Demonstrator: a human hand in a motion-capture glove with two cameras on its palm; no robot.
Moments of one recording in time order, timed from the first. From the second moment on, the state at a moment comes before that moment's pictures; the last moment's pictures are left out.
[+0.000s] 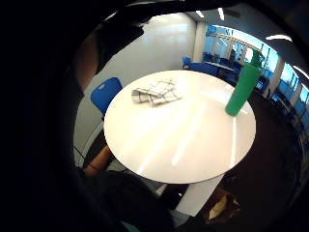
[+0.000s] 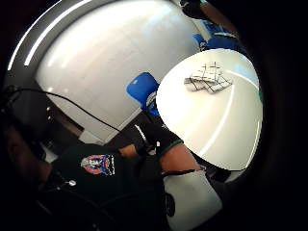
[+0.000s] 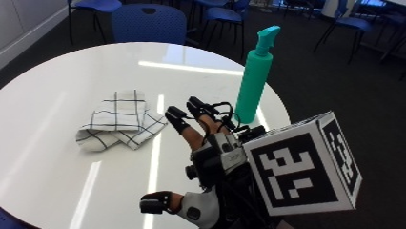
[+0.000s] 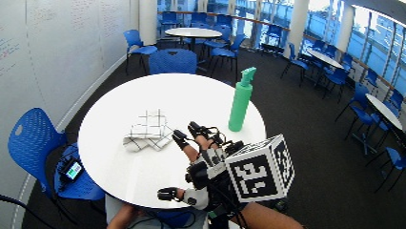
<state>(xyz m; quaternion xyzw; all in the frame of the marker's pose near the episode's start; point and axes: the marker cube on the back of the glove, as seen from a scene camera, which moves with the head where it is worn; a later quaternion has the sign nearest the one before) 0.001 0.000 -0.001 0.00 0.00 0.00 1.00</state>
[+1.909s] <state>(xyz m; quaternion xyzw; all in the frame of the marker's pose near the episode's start) 0.192 -0.100 -0.025 0.10 -0.02 0.29 0.95</state>
